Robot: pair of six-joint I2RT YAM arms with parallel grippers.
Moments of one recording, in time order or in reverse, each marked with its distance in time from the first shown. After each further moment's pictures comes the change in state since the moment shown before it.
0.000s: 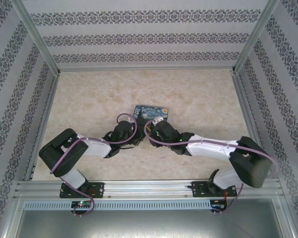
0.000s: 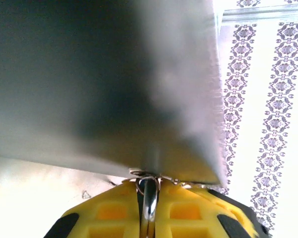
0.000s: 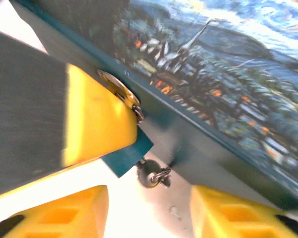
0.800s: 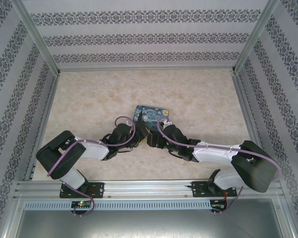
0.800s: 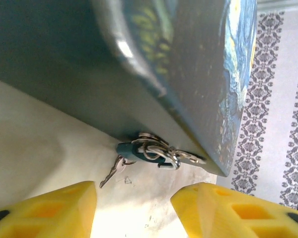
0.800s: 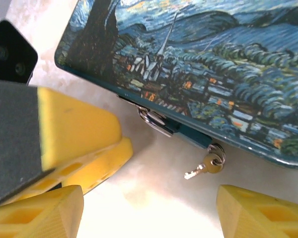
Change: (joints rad) left arm 0.000 -0.052 -0.062 -0.069 -0.012 0.069; right arm -0.043 -0.034 -0.189 0.303 -0.170 0.397
